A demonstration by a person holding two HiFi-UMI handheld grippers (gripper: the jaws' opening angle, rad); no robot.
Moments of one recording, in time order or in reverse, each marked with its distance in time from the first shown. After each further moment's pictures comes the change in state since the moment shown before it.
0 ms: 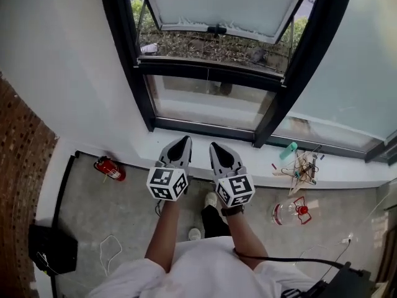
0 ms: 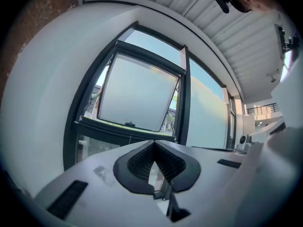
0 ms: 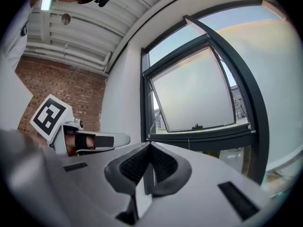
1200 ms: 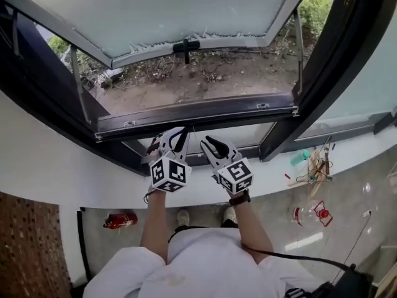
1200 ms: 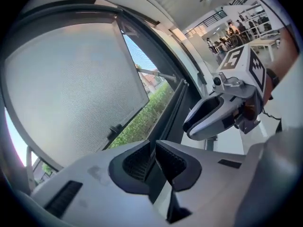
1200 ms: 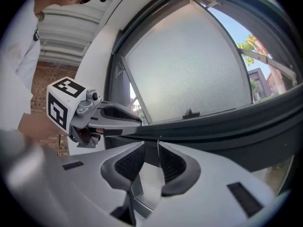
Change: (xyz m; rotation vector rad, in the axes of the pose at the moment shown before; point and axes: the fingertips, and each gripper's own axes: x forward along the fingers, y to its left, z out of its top) left arm 0.362 0.144 -0.017 0.949 0.363 -0.317; right arm 0.295 -0.228 -0.051 0.076 0.077 -0.015
